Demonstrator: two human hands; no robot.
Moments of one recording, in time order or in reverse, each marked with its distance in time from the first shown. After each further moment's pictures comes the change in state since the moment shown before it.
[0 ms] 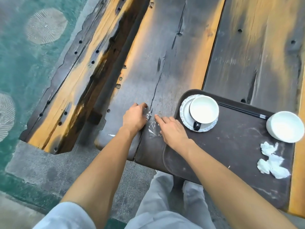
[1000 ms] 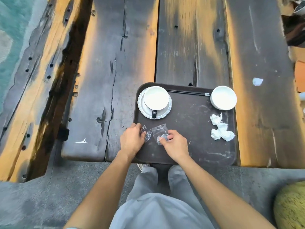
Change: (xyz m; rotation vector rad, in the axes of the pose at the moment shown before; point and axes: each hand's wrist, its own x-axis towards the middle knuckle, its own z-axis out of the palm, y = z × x) left_hand -0.094 0.087 0.083 0.027 -0.032 0.205; right_hand -0.159 0.058 0.014 0.817 0.197 0.888
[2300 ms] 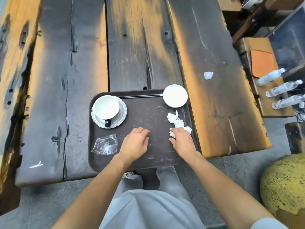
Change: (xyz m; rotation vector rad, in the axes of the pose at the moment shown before) left_hand -0.017 0.162 0.051 0.076 -0.100 0.486; right_hand 0.039 0.129 -0.151 -0.424 0.106 -0.246
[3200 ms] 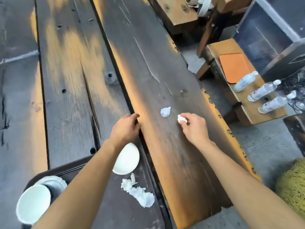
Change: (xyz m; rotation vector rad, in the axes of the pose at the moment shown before) left_hand 0.335 0.142 -0.020 0.126 -0.059 0.030; right_hand 0.193 0.220 -0.160 0.367 0.439 0.229
